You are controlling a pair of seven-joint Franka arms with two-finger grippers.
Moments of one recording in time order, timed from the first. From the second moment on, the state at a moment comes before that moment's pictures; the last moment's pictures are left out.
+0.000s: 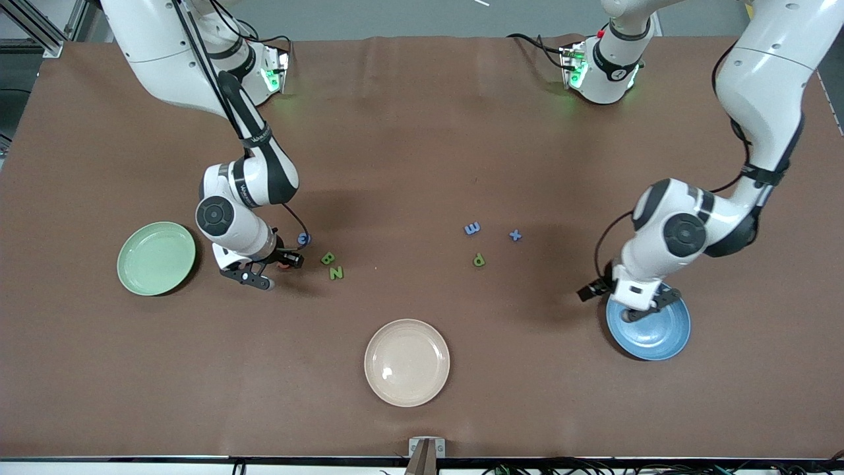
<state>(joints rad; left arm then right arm) 0.34 0.62 -0.61 -1.87 0.46 2.37 -0.96 0.38 0.51 -0.09 -2.08 0.16 2.54 0.50</state>
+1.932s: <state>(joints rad) 0.29 0.54 -0.61 -1.89 0.46 2.33 -1.21 -0.09 0.22 -0.15 -2.09 0.00 2.19 -0.28</state>
